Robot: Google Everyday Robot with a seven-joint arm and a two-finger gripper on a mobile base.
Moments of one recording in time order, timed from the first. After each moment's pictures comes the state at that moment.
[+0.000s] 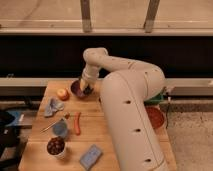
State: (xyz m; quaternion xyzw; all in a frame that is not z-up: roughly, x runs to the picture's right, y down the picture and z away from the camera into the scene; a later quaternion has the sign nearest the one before) arm -0.090 -0.016 0.920 -0.35 0.06 0.55 0.76
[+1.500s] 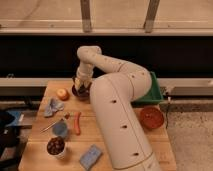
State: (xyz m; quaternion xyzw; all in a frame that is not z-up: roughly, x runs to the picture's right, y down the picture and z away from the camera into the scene) arm -0.130 -0.017 0.921 -0.39 0.05 0.49 0.78
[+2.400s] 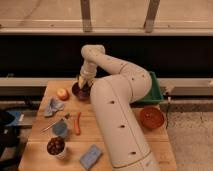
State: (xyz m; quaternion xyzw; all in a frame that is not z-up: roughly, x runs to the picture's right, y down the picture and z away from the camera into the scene) arm -0.122 -0.034 0.942 -0.38 0.06 0.52 0.76
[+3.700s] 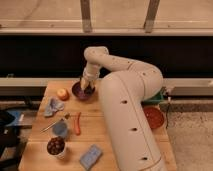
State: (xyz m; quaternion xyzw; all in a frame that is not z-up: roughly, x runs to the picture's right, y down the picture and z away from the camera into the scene) arm -0.094 -0.022 0.925 -0.36 0.07 0.54 0.76
